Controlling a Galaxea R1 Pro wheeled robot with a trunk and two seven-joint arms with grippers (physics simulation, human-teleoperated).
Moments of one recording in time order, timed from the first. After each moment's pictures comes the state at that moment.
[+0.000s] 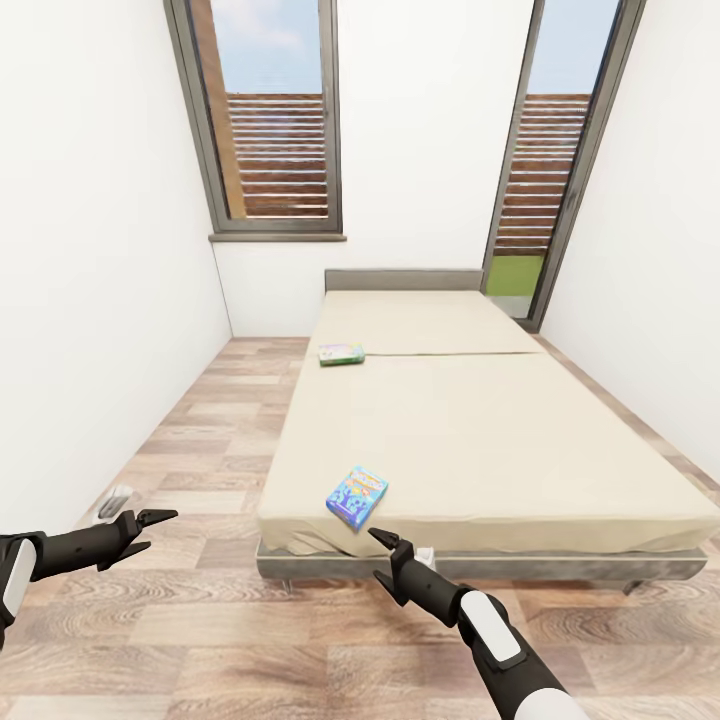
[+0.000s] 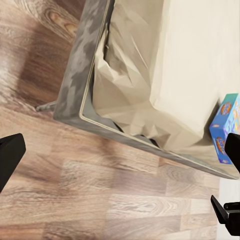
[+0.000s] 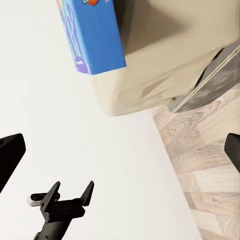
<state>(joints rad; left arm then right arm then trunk) -0.63 0.37 0.54 -0.79 0.03 1.03 -0.89 -0.50 0.12 -0.02 -0.63 -1.11 0.63 0.35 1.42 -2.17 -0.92</state>
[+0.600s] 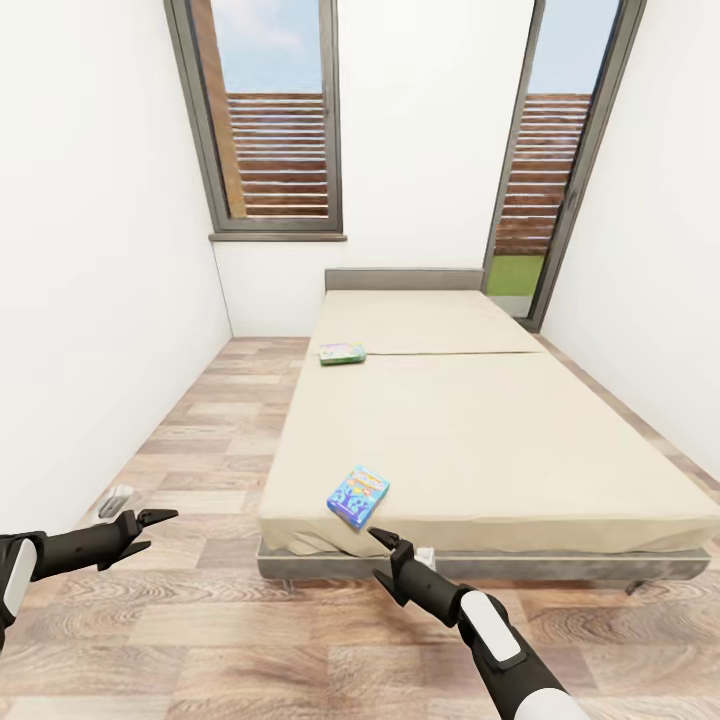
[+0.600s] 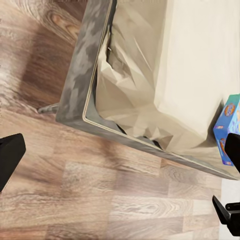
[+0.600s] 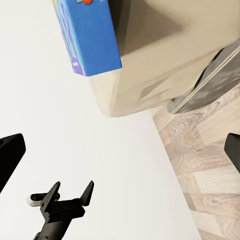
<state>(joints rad) -0.63 0.37 0.54 -0.79 0.03 1.02 -0.89 -0.50 0.12 -0.02 -0.63 -1.11 0.63 0.35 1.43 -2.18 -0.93</state>
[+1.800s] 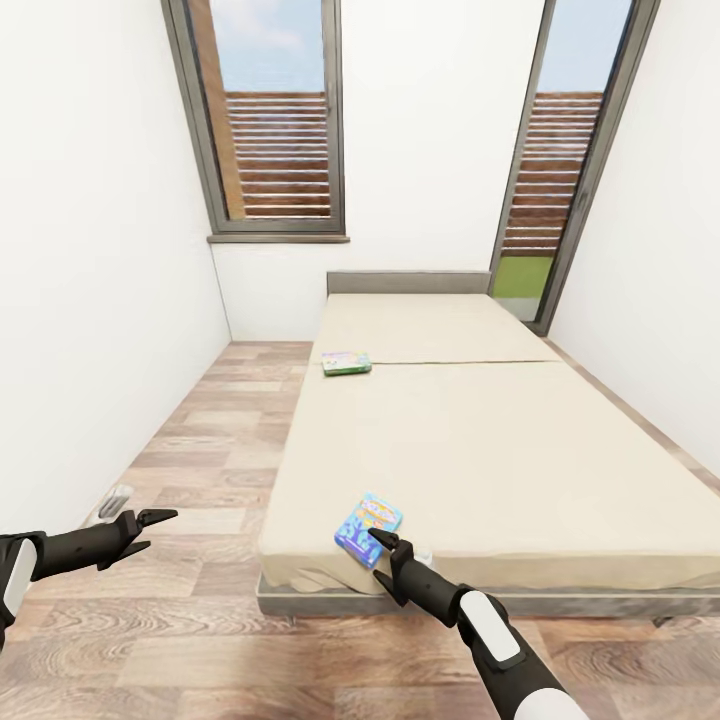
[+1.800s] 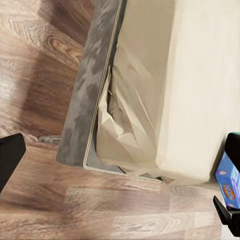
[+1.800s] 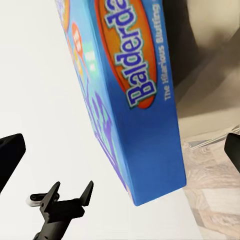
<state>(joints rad) -0.63 0.37 0.54 -0.79 0.03 1.01 -0.89 -0.50 0.12 -0.02 -0.63 -1.11 0.63 0.35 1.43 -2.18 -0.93</state>
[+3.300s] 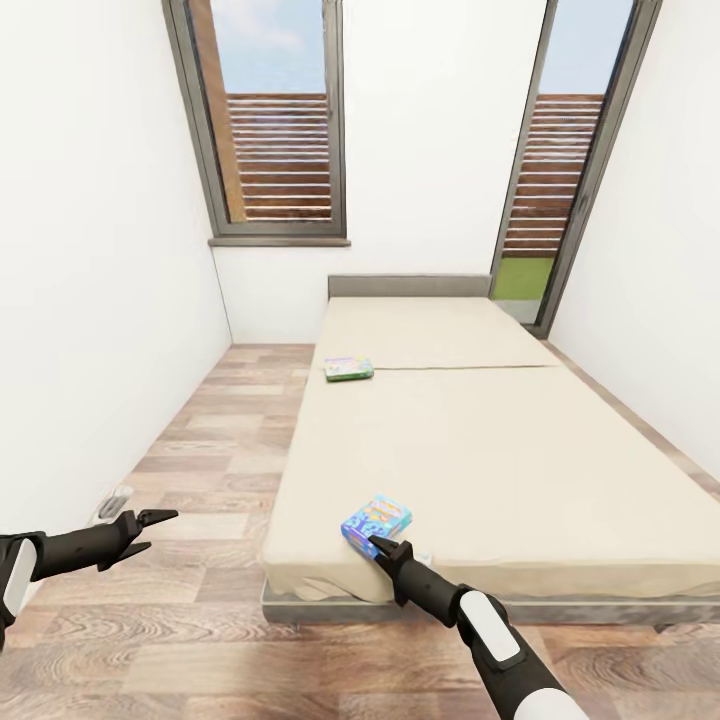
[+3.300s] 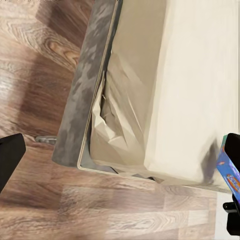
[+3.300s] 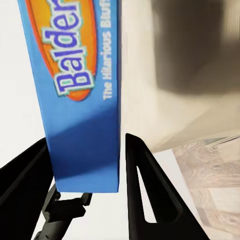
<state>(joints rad) -0.63 0.37 0.54 -0.79 0.03 1.03 -0.89 -0.50 0.13 -0.02 -0.63 -1.11 0.63 0.35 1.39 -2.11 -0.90</state>
